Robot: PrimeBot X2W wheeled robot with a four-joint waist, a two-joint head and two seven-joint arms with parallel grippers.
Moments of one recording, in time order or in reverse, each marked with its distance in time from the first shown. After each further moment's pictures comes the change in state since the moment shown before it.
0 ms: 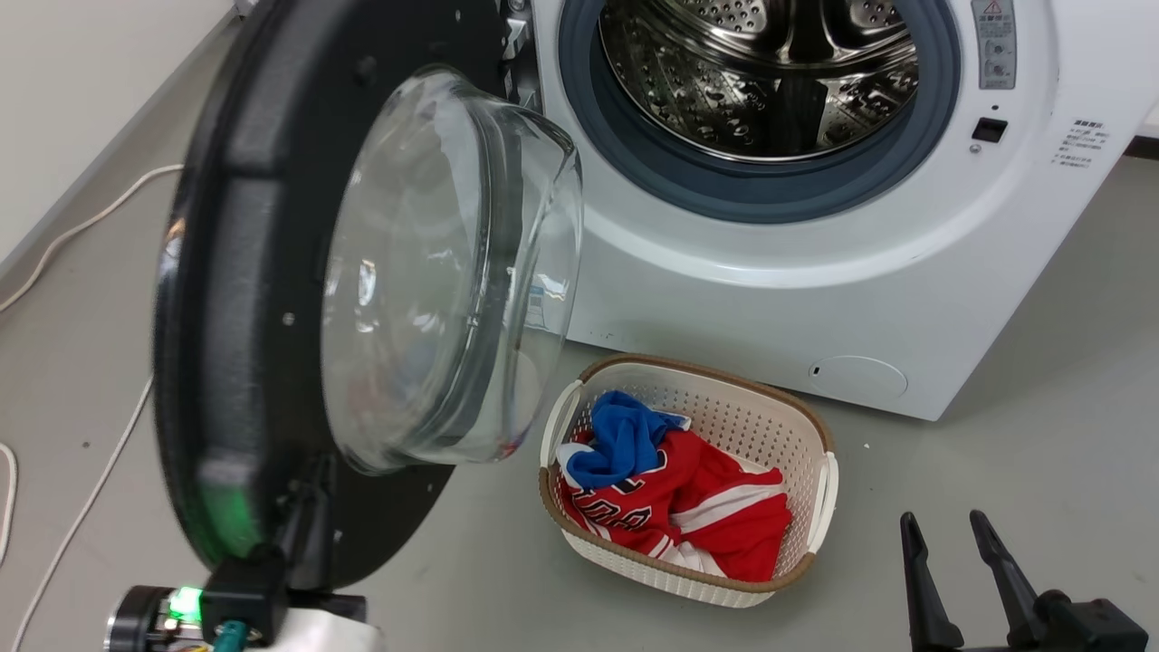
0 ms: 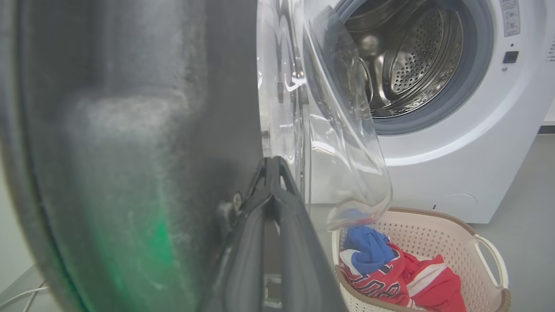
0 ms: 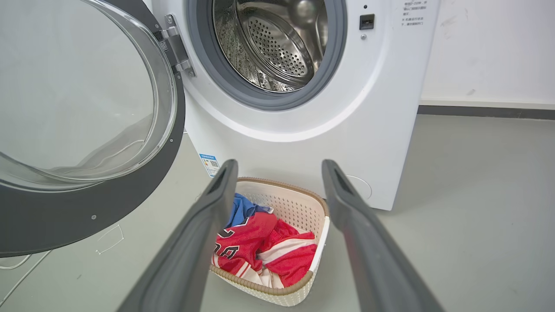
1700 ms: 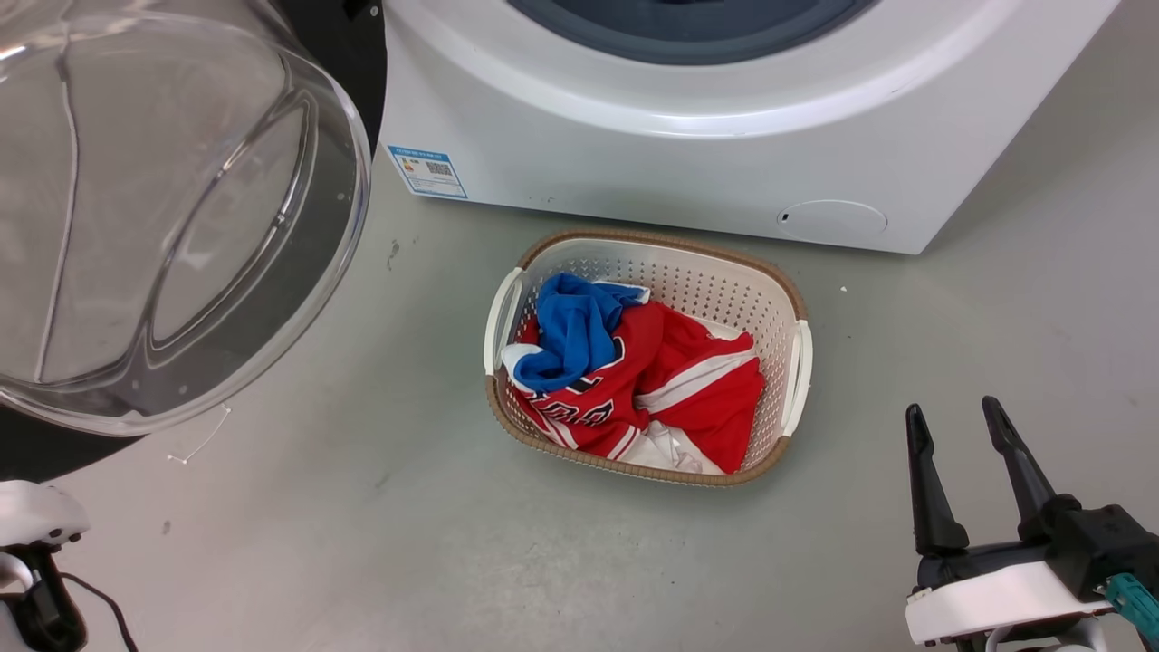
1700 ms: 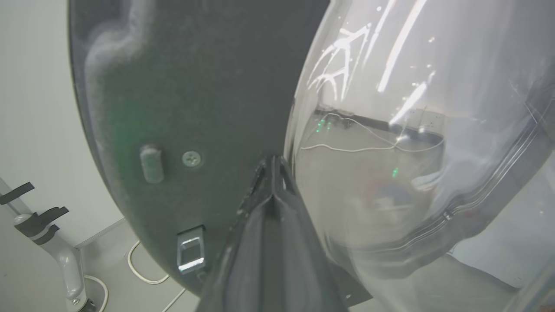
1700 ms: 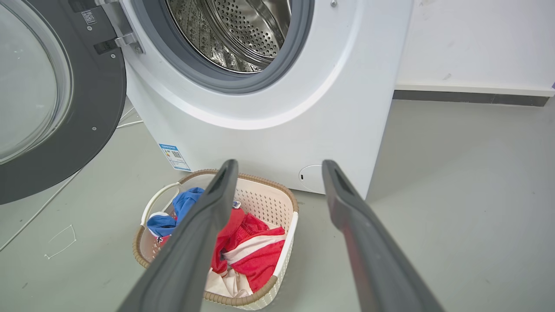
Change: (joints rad) left arm -0.371 -0.033 0.726 0.291 0.026 -0.085 0.000; right arm -0.165 0.000 -0.015 -0.036 -0.092 0.000 0.000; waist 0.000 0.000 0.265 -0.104
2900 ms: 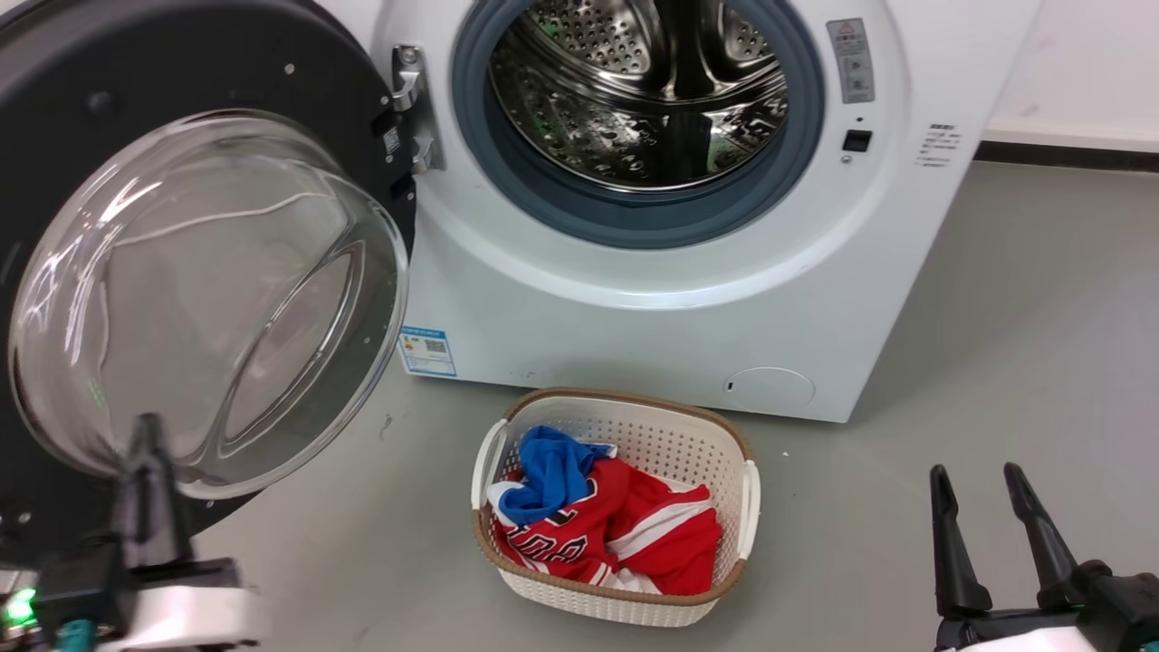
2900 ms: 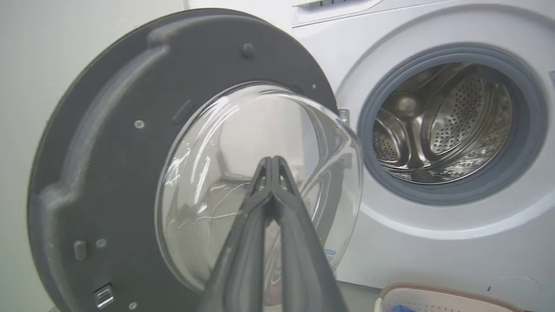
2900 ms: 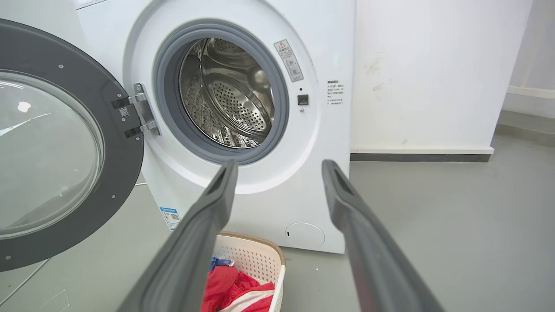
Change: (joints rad) left arm 0.328 -0.093 -0.313 -0.365 0.096 -0.076 0.000; right arm 0.131 0.000 -0.020 -0.053 0.075 0.000 0.000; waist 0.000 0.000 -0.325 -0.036
